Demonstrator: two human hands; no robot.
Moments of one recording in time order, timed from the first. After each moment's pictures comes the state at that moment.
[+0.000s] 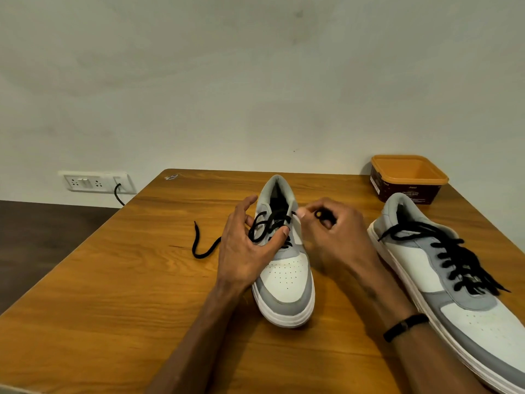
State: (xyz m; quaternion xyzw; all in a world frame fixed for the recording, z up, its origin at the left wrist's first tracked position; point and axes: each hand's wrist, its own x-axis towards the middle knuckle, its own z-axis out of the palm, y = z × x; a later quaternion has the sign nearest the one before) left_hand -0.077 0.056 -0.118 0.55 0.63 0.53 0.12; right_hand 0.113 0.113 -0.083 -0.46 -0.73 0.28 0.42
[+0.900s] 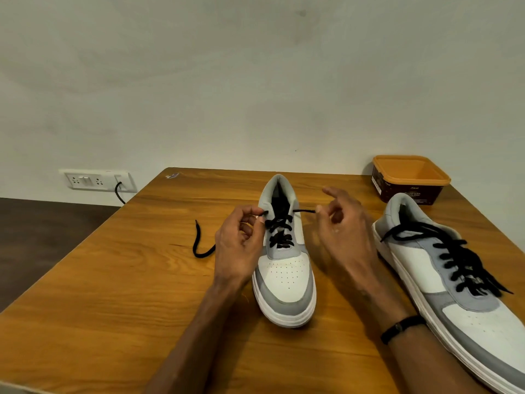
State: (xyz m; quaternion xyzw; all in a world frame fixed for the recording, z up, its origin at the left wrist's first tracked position) left_hand -0.081 0.055 -0.116 0.51 0.59 0.60 0.15; right_hand 0.112 0.123 -0.098 -0.50 -0.70 0.17 0.48
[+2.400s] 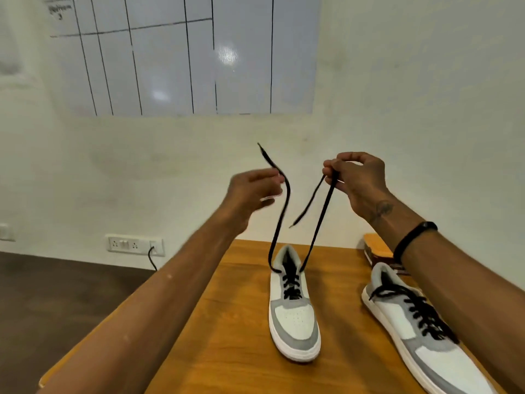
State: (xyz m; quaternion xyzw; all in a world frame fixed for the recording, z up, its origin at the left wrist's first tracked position) left_hand -0.097 0.004 0.139 0.52 0.45 0.64 0.35; right_hand 0.105 0.096 0.163 -0.33 -0.50 0.46 0.65
